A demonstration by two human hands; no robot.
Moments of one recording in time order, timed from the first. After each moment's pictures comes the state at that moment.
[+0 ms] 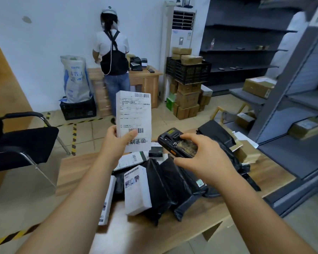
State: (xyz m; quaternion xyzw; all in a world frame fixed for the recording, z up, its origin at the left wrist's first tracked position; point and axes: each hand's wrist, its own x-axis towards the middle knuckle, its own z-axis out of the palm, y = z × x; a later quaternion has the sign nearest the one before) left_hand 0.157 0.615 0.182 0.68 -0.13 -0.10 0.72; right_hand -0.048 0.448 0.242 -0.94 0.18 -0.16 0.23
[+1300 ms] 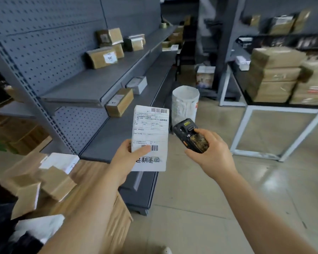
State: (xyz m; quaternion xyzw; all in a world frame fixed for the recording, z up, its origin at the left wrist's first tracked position) left_hand -0.300 -0.041 0.143 0.58 -0.44 -0.49 0.47; right_hand -0.553 -0.041 0.149 -0.65 0.61 -0.41 0.20
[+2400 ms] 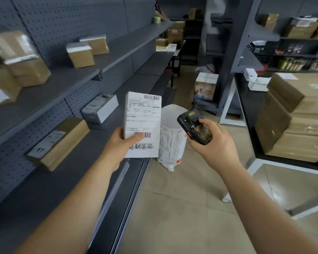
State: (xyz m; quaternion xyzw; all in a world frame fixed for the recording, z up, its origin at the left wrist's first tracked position) left_hand -0.469 -0.595 0.150 0.58 -0.42 -0.46 0.52; right_hand -0.742 -0.606 0.152 -0.68 0.60 -0.40 0.17
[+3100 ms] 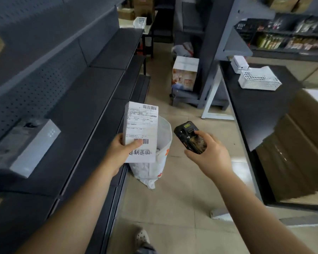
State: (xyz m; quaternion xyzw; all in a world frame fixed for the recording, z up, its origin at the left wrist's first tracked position) left_hand -0.528 -1.001 0.061 0.61 -0.42 -0.53 0.42; right_hand -0.793 -0.959 0.082 -0.61 0.71 -0.29 0.19
